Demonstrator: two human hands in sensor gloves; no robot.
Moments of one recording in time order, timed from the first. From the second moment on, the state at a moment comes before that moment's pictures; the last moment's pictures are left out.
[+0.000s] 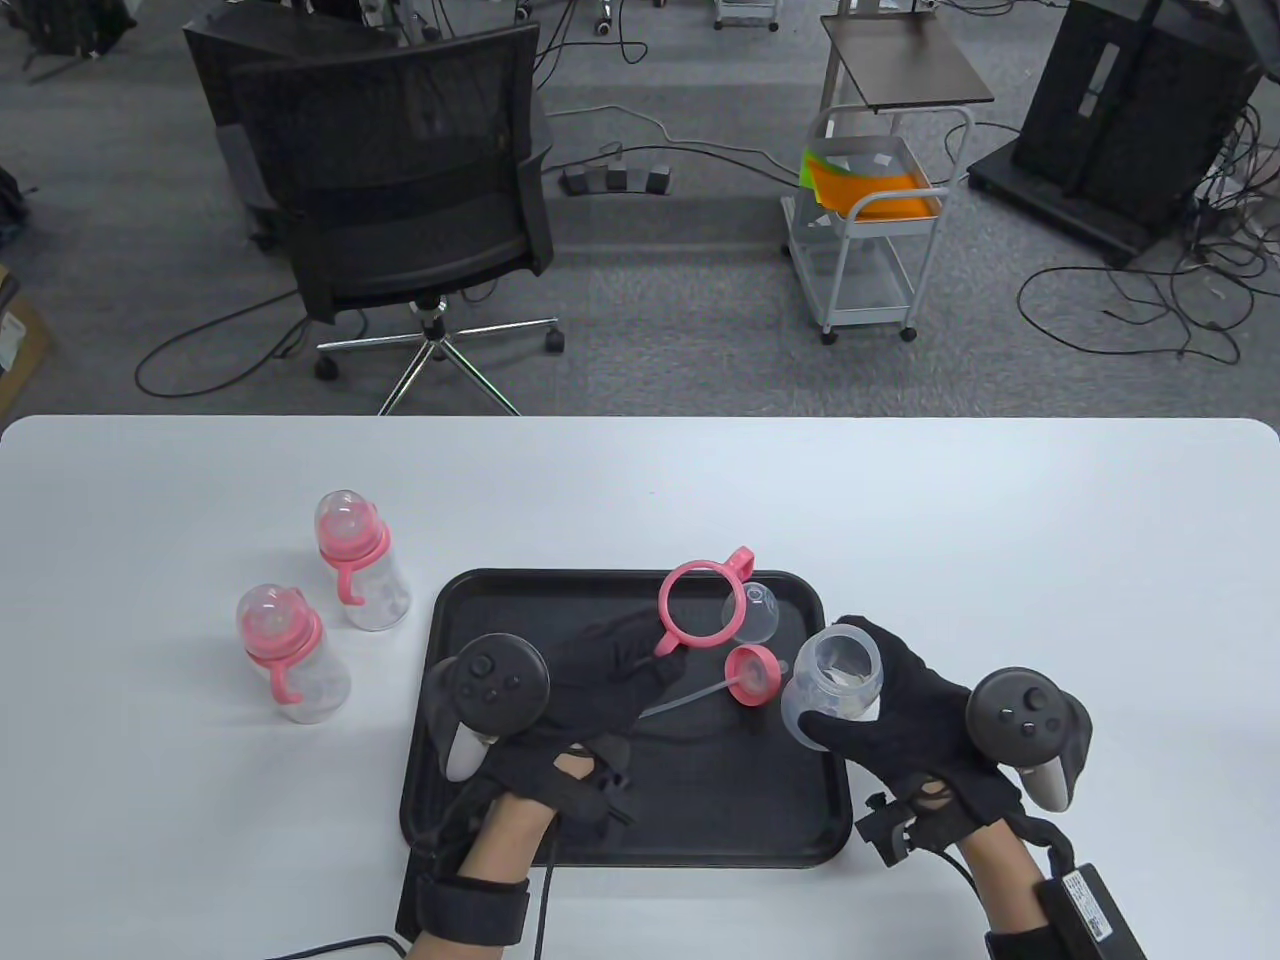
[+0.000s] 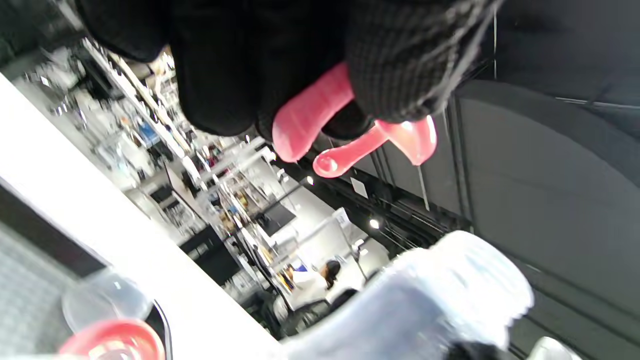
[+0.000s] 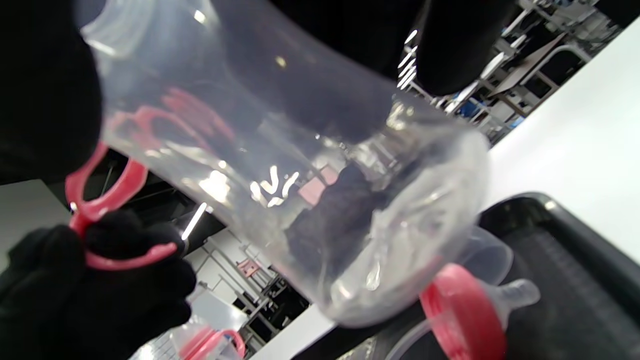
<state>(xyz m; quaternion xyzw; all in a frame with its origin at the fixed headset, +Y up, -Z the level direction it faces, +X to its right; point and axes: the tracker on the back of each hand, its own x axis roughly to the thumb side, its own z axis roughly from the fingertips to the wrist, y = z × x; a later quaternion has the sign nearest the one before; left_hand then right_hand) -0.109 -0.649 -0.333 0.07 -0.23 0.50 0.83 0.228 -0.665 -0.321 0.17 -0.11 0.87 0.44</state>
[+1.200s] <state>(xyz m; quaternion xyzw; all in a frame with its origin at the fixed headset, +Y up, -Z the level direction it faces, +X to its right) -0.079 -0.643 -0.321 0.00 -0.33 0.46 0.83 0.197 -0.670 -0.317 0.28 -0.01 0.82 0.50</state>
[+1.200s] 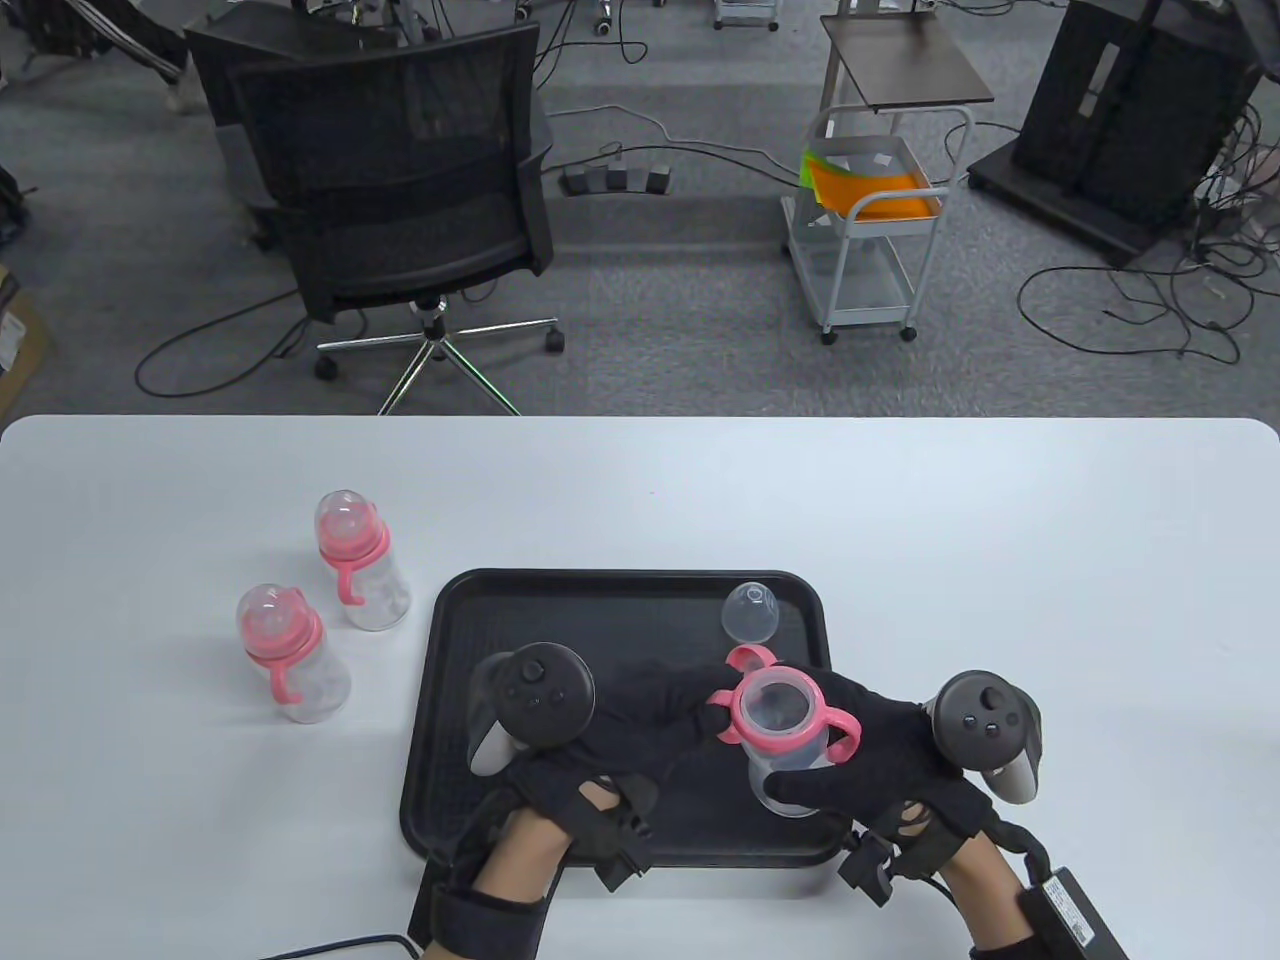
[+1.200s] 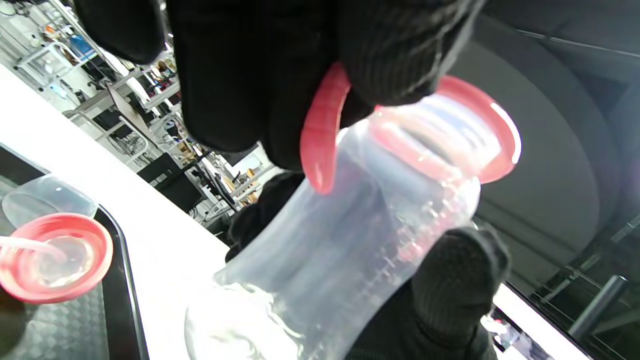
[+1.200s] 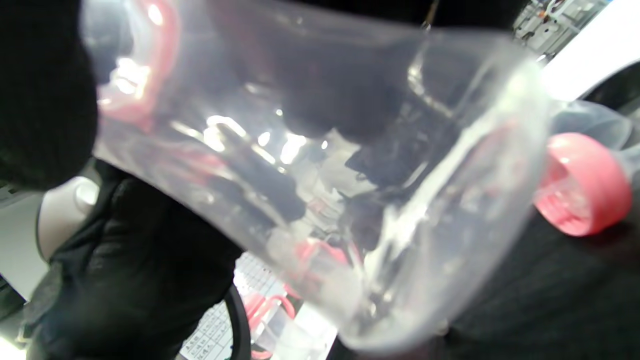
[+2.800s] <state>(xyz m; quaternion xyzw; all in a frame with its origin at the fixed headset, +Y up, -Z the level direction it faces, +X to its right) -0.027 -0.657 -0.343 0.02 -0.22 0.12 0.97 0.264 -0.649 -0.324 0.24 -0.14 0.77 0.57</state>
